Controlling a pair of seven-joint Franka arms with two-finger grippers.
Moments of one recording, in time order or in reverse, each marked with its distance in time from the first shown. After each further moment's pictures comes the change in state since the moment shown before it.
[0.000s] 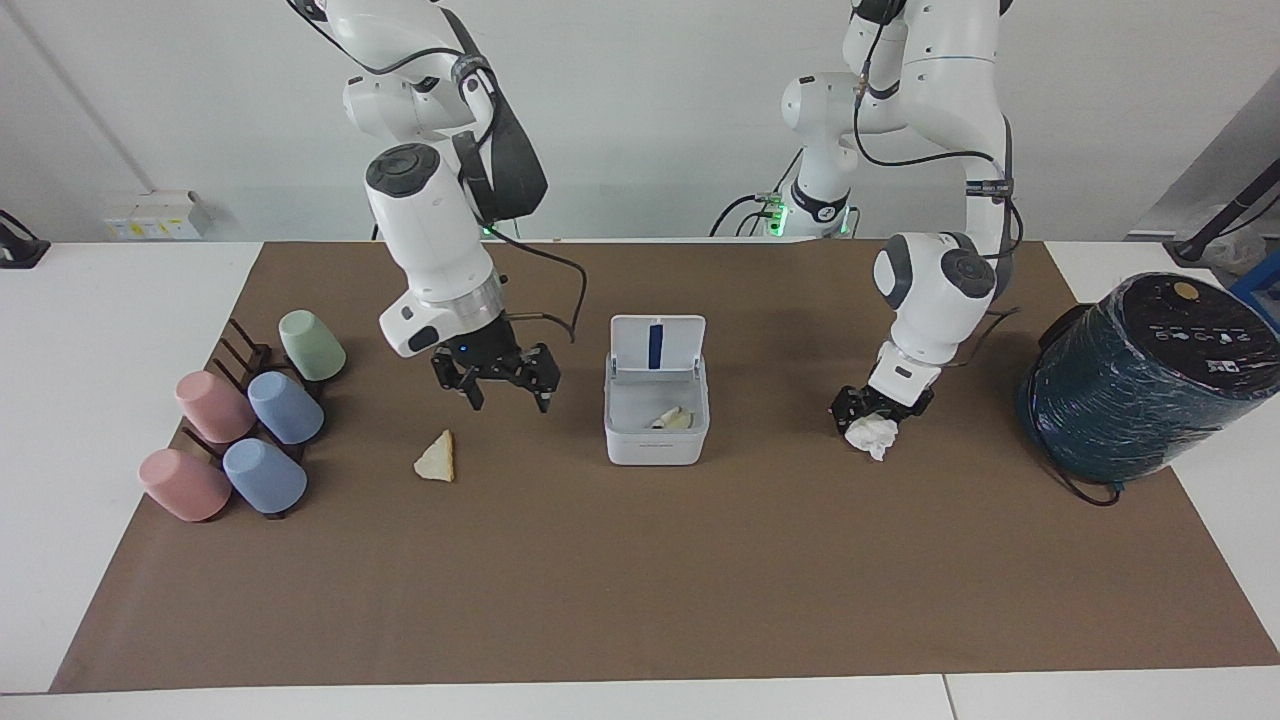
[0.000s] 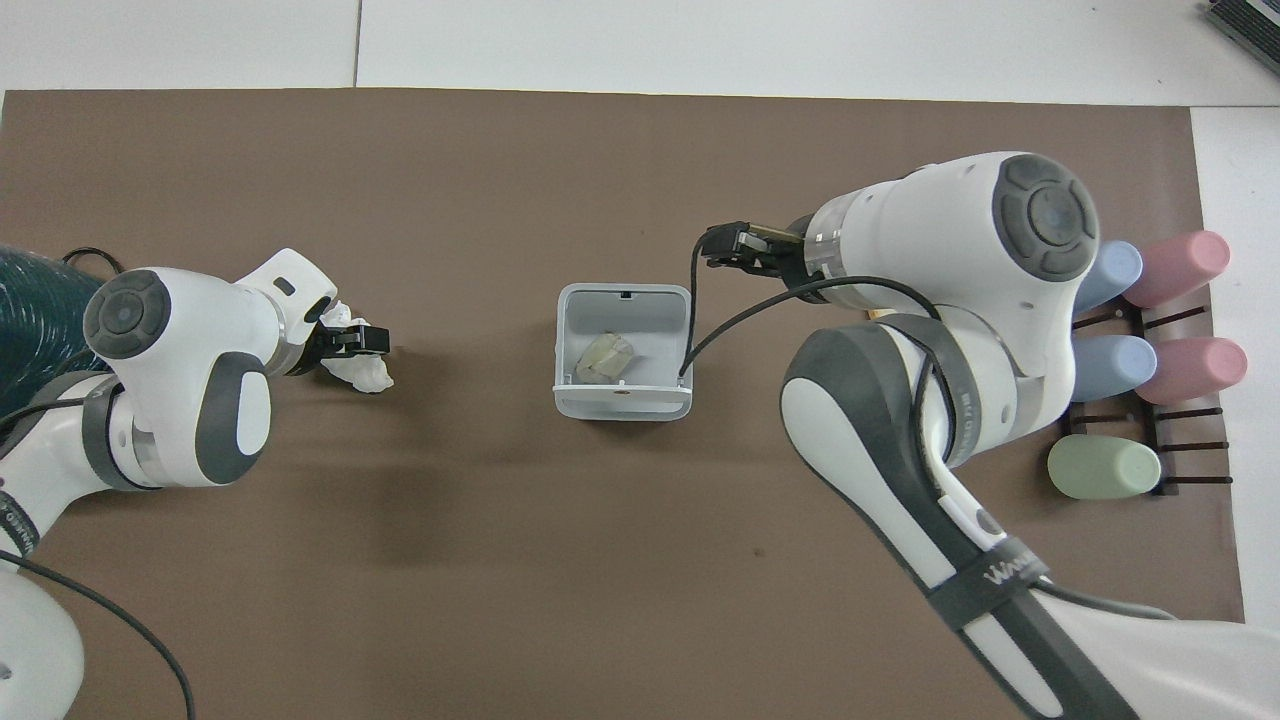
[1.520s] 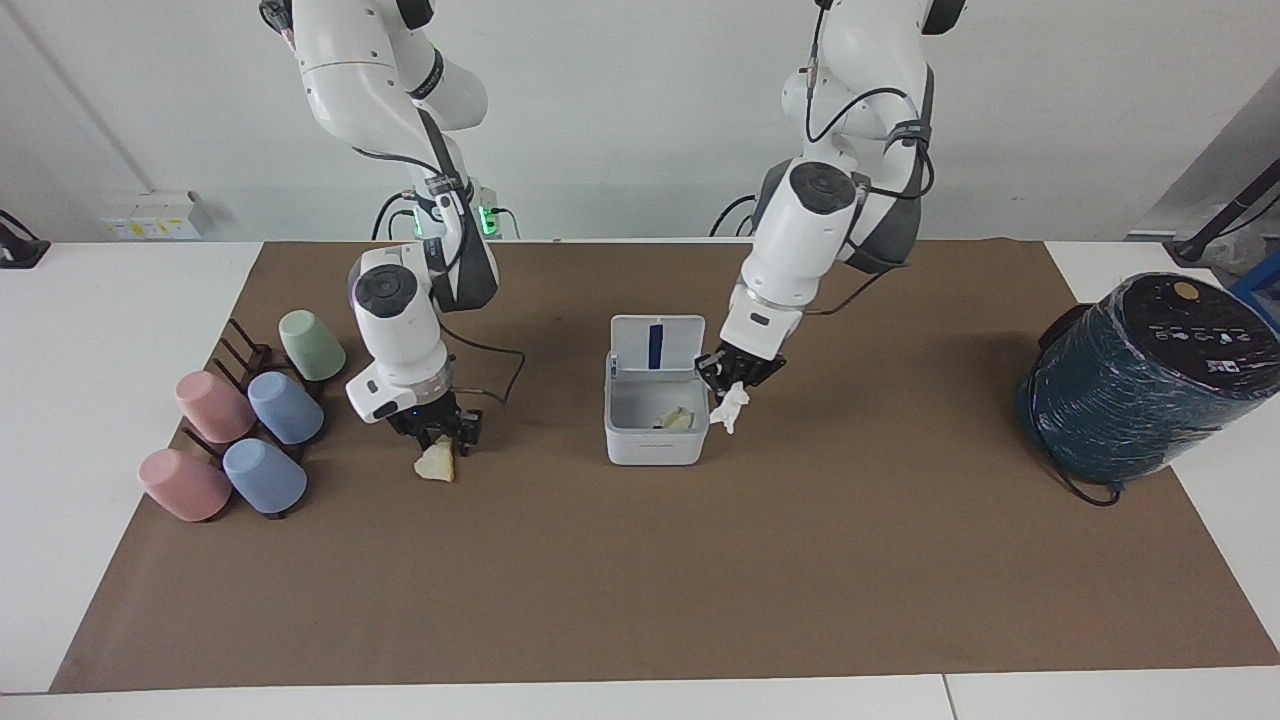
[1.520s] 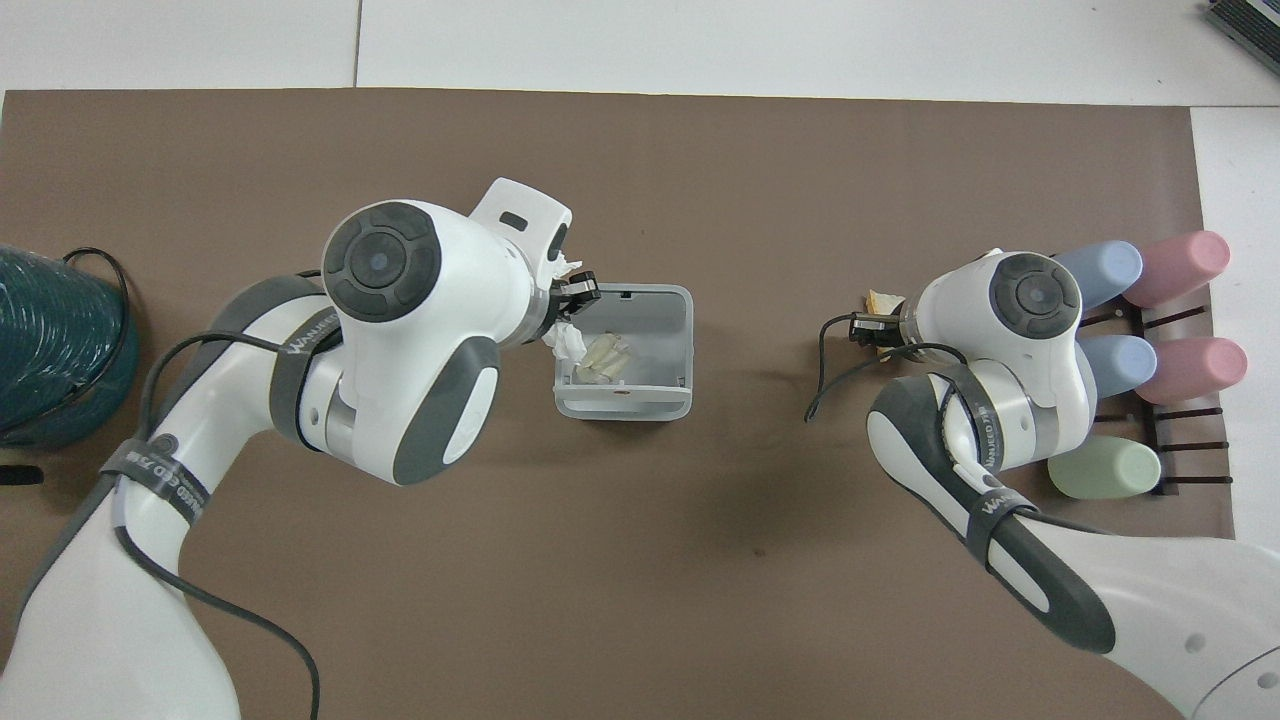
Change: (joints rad) left arm -0.405 0.021 -0.022 0.408 -0.002 -0.272 -0.641; right arm -0.121 0.104 0.003 -0.262 -0.138 0.270 0.005
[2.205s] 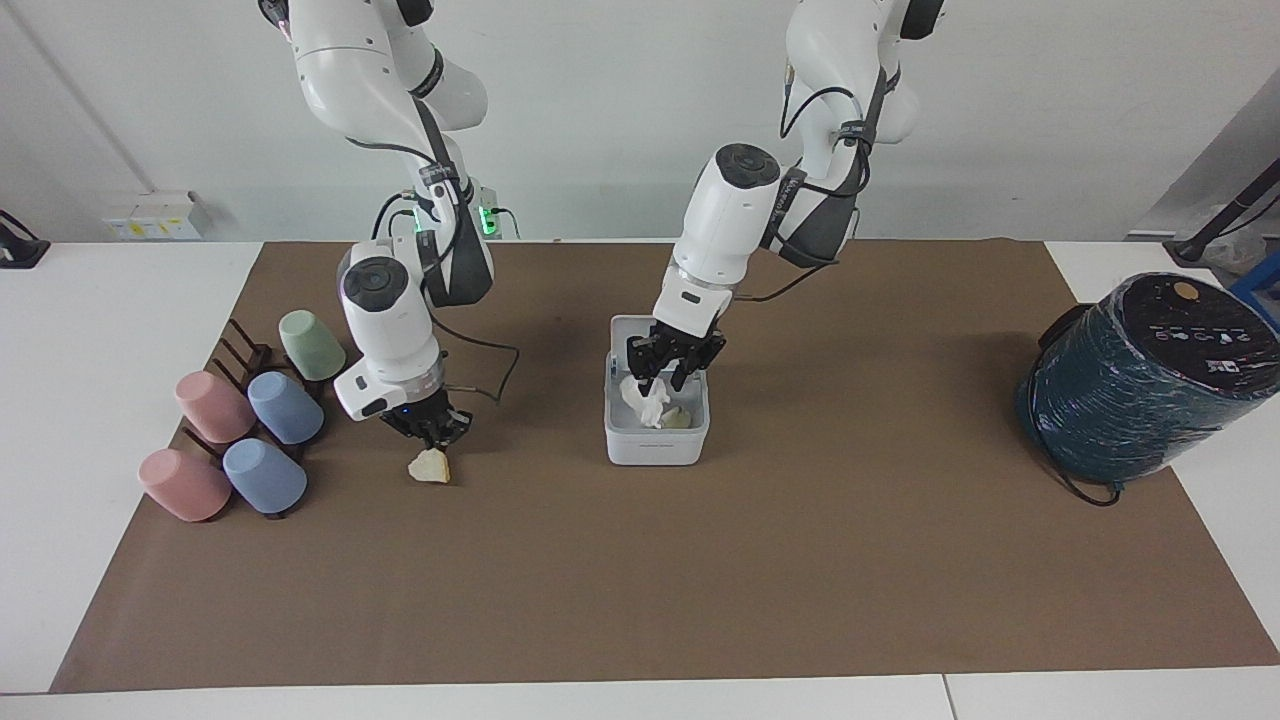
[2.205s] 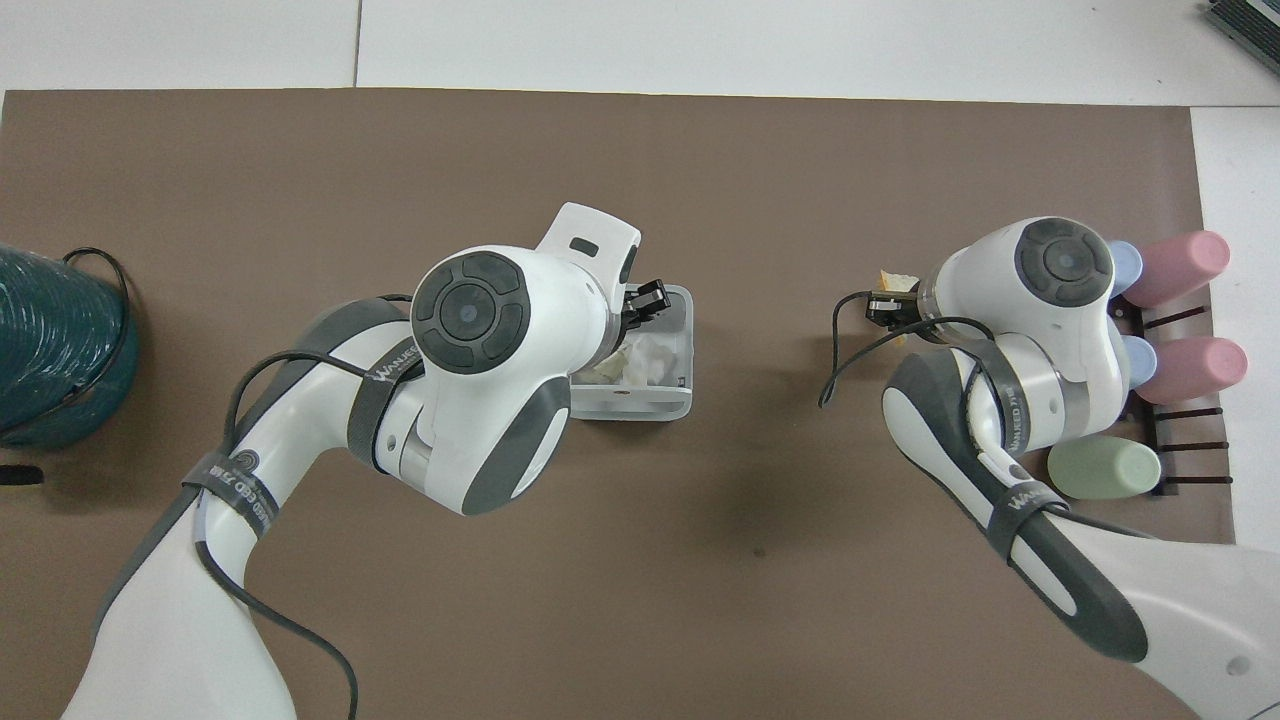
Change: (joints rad) left arm -0.080 0.019 0.012 0.015 -0.002 0.072 -0.109; right arm -0.002 -0.039 -0.001 0.102 0.000 -0.158 0.000
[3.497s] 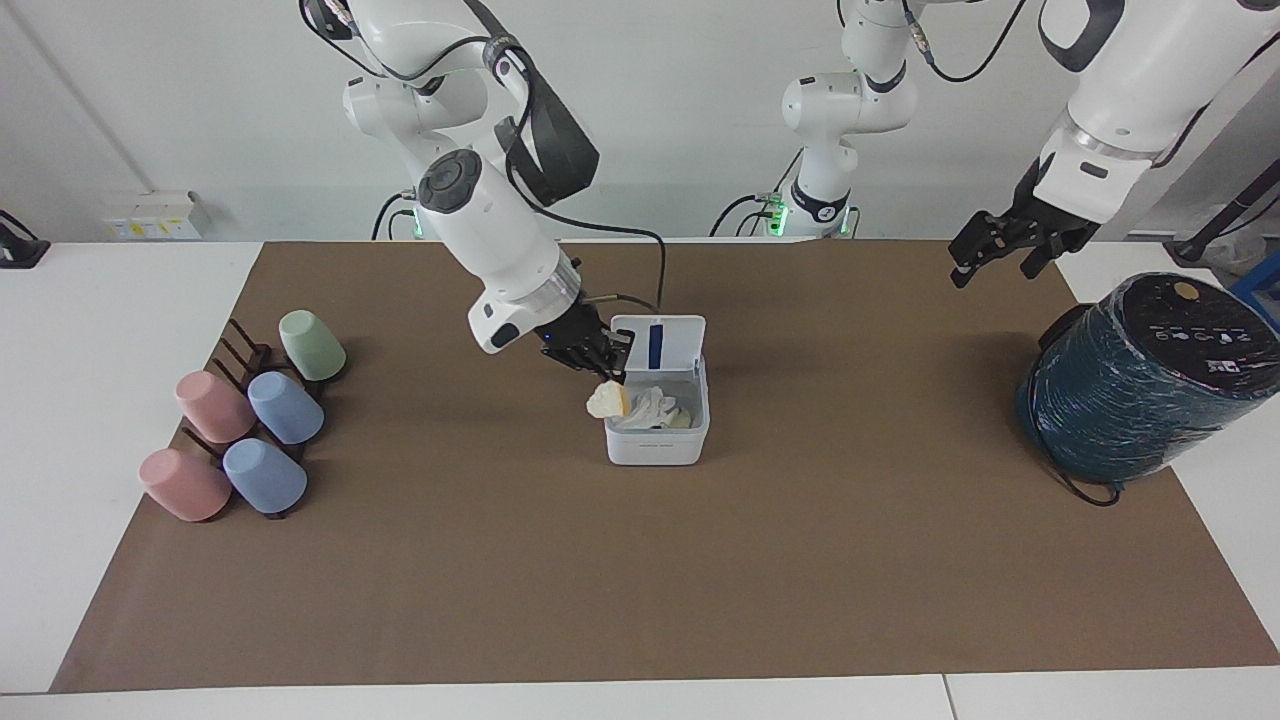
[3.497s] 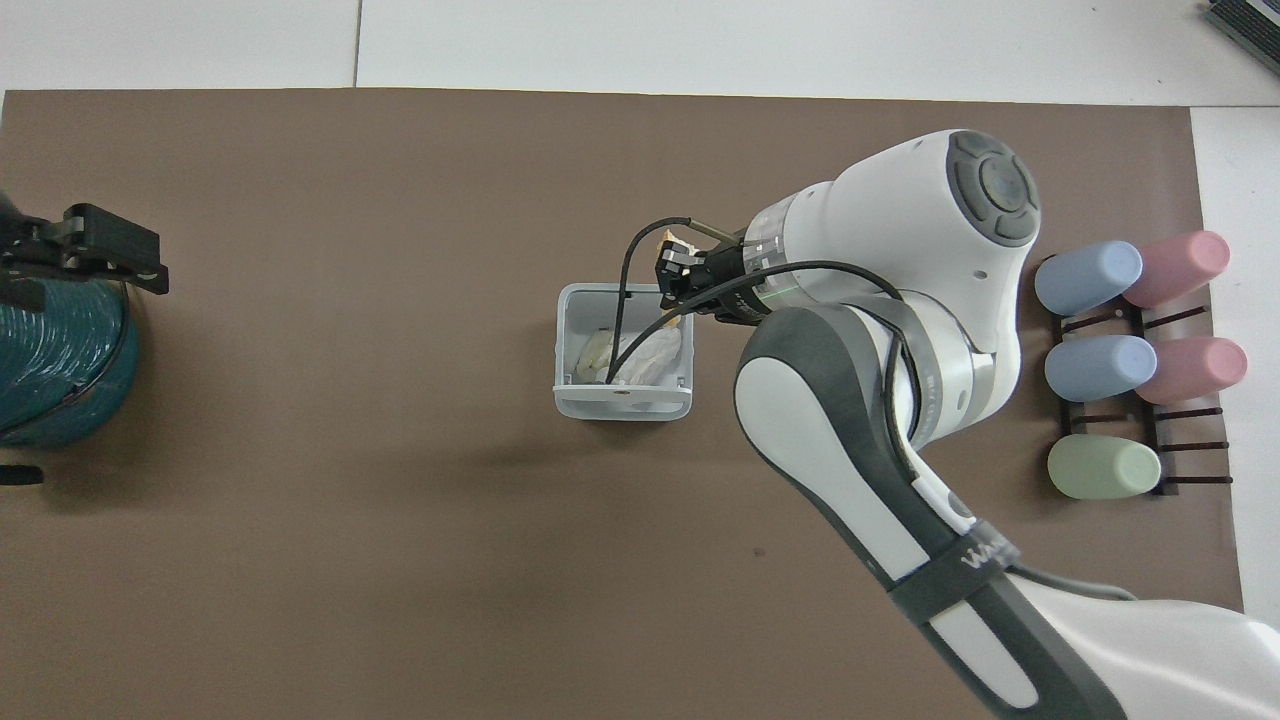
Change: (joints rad) left arm 0.519 -0.188 0.021 0.373 0.100 -0.888 0.701; right arm 0.245 0.041 0.074 0.335 0.548 -0.147 0.197
